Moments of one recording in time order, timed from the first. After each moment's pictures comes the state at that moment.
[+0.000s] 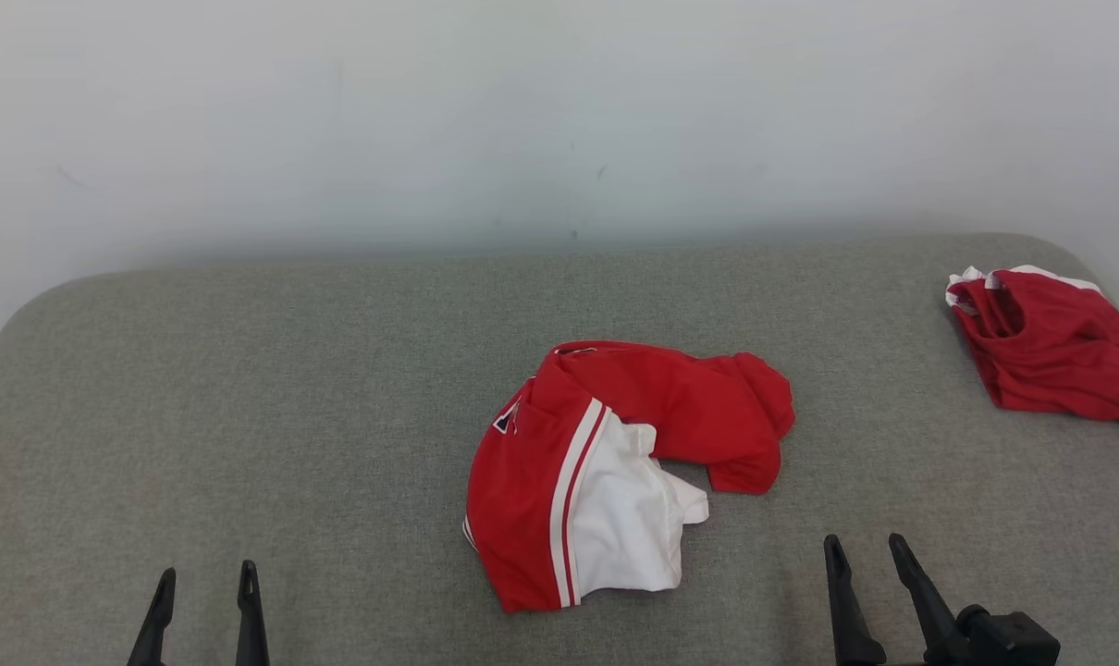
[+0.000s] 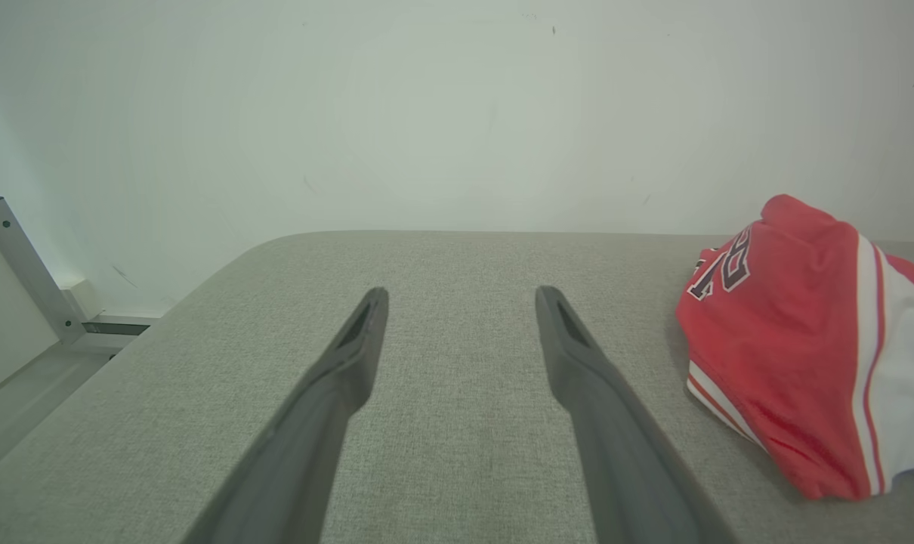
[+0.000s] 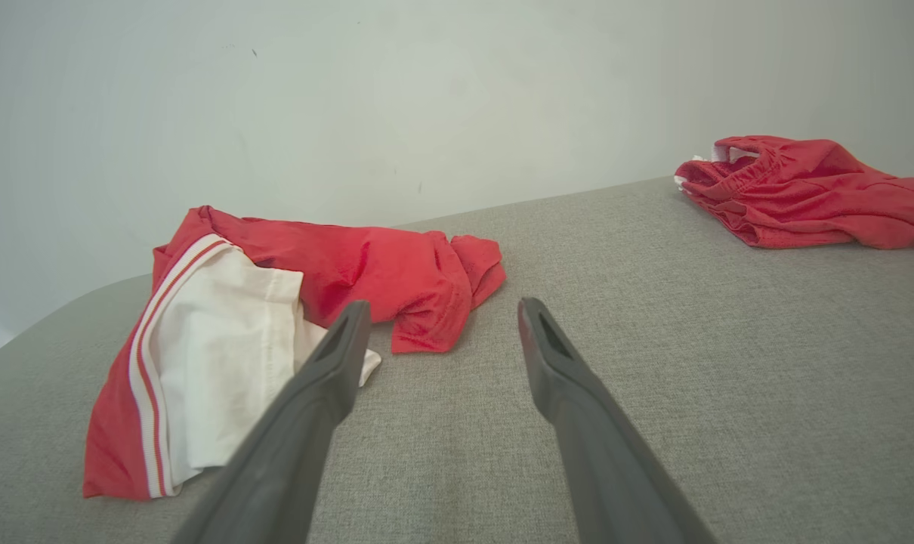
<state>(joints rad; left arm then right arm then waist) 0.07 0.14 0.03 0.15 -0.17 -0.03 -0.26 0.05 -0.09 0.00 0.24 0.24 0.13 -0.26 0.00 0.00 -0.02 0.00</state>
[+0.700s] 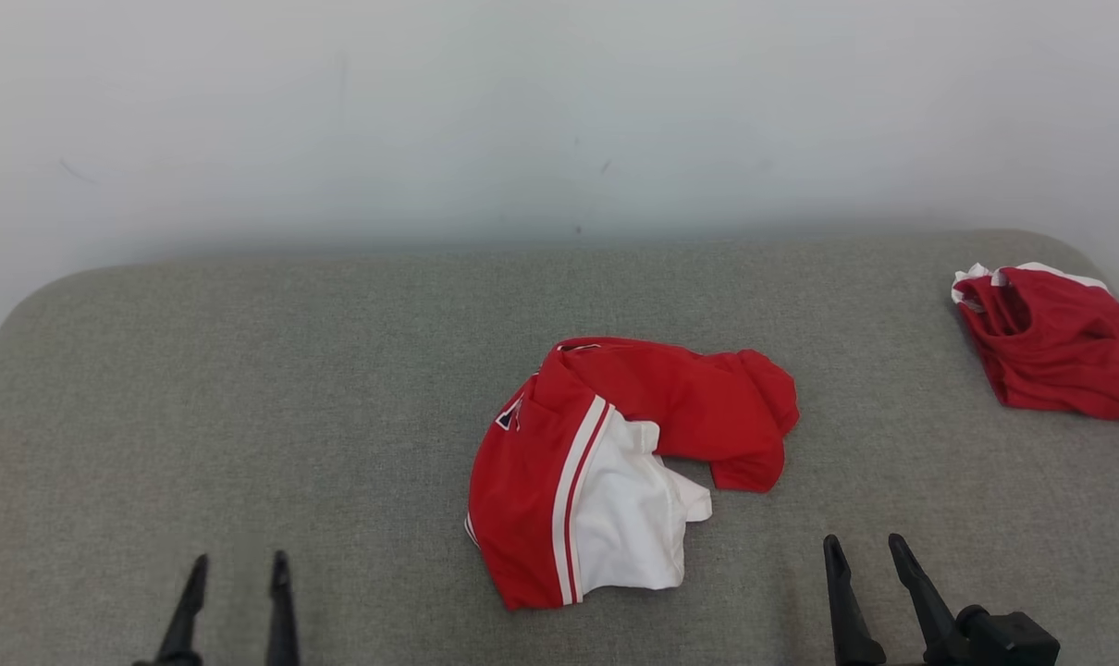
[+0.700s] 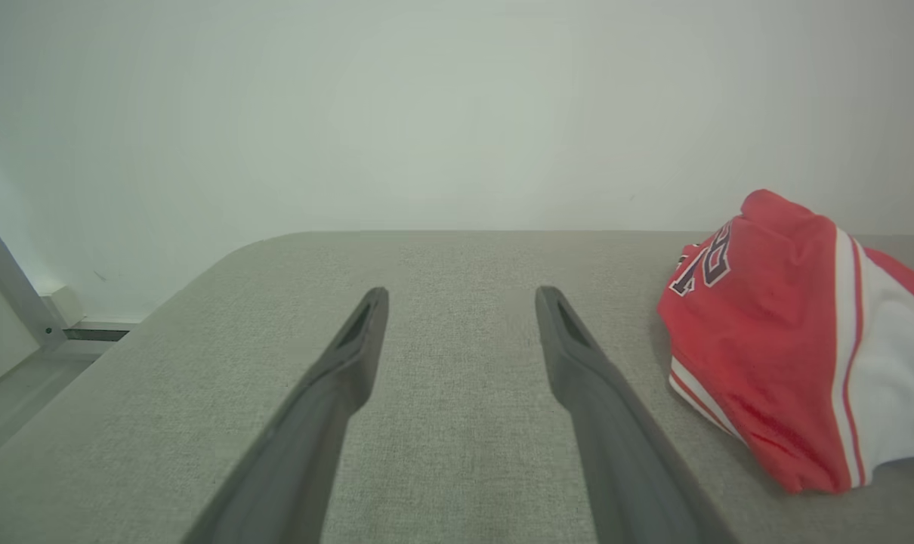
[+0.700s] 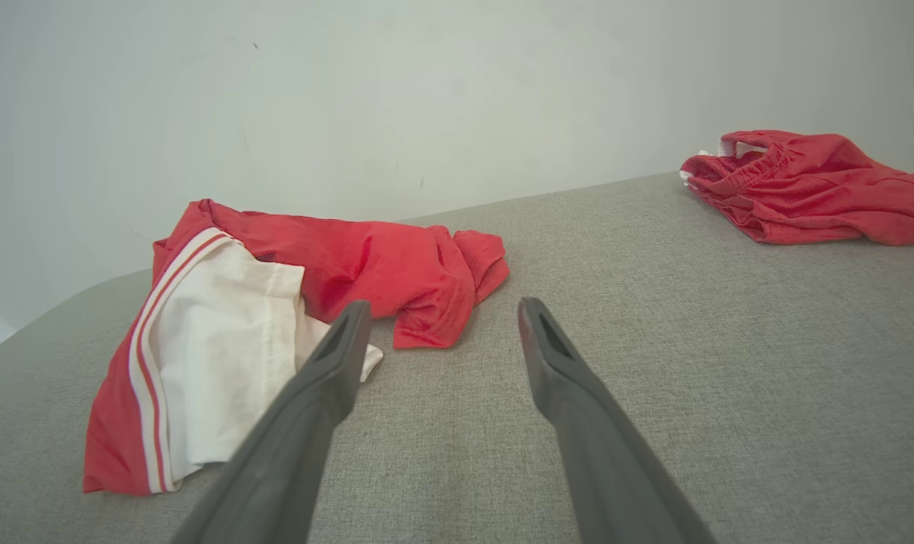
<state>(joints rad) 0.07 0.12 0.03 0.15 -0.15 -0.06 -0.26 0.05 -0.09 0.00 0.24 0.24 0.13 -0.26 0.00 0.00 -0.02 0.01</state>
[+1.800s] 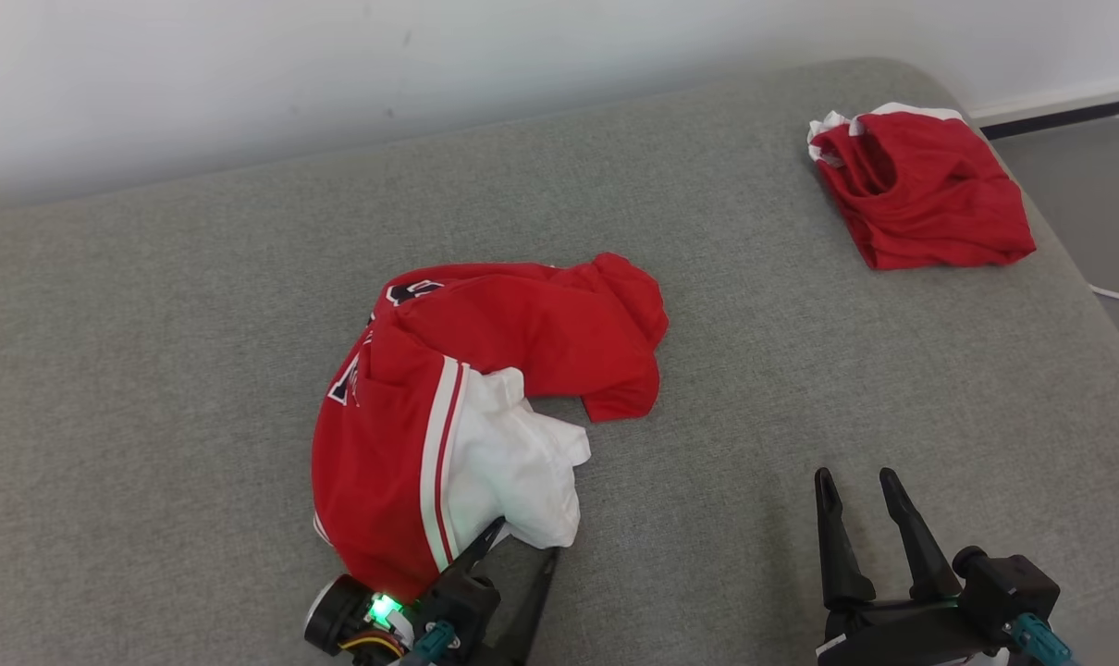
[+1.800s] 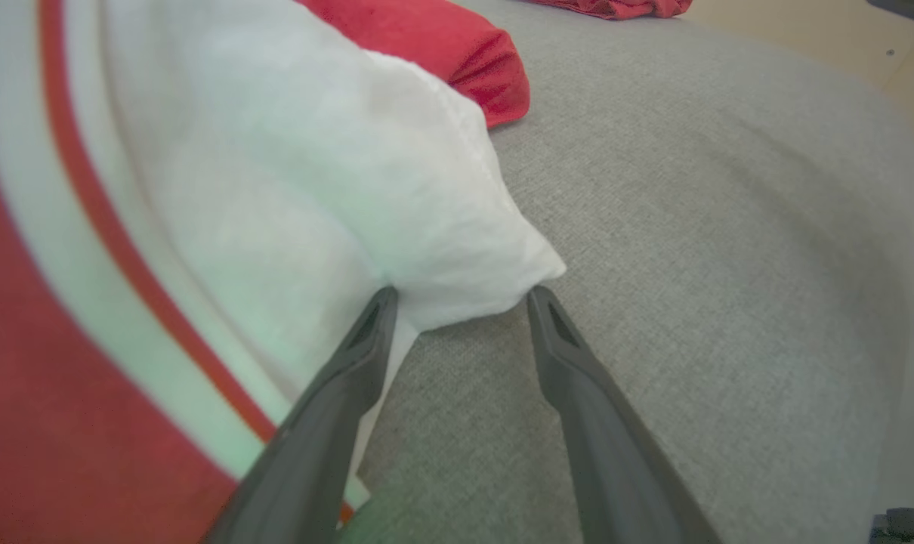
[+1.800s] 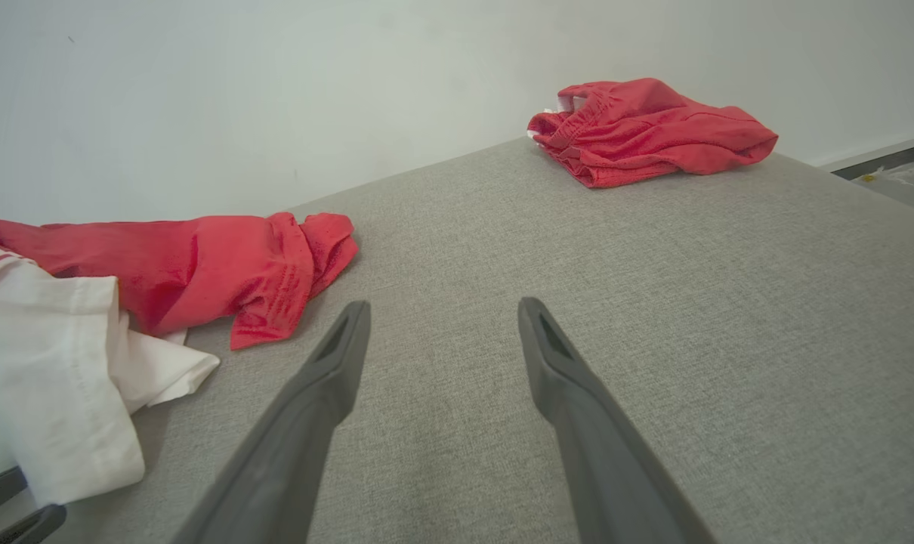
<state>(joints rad) -0.29 0.06 -0.50 0.58 -0.09 -0.12 -0.26 -0.04 -0.08 0.01 0.23 0.27 0.13 -0.26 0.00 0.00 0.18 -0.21</state>
